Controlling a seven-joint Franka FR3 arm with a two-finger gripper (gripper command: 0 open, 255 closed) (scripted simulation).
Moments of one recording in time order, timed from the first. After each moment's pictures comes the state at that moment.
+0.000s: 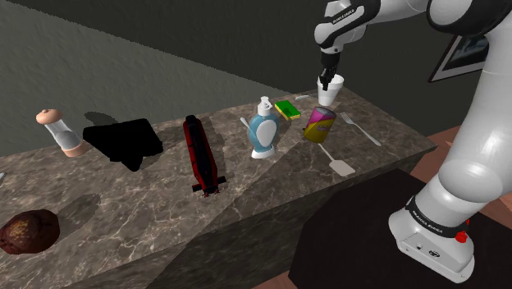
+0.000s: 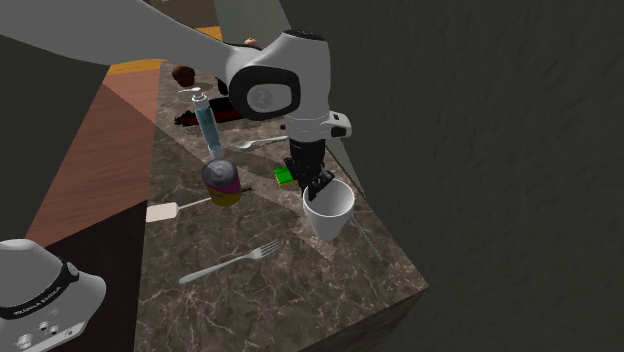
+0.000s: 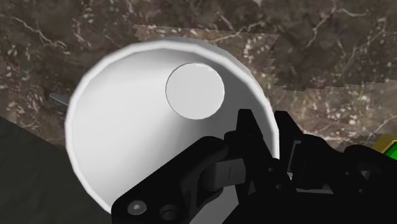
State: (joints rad) arm -0.17 0.31 -0.24 -1.81 -0.02 2.09 -0.54
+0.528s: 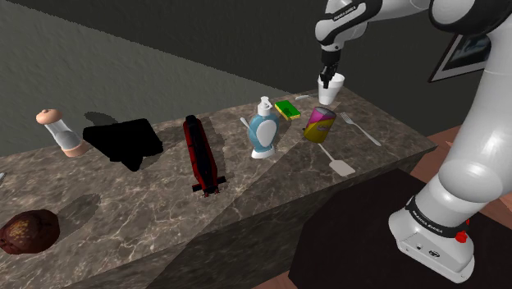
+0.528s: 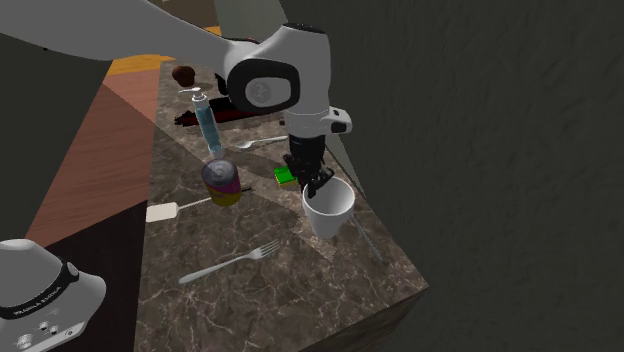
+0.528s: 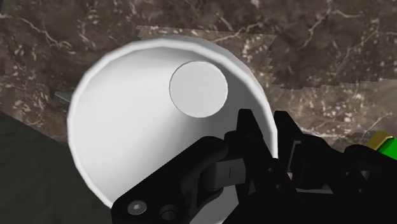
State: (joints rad) arm -0.17 0.29 -0.24 -1.80 -0.03 2.07 -0.54
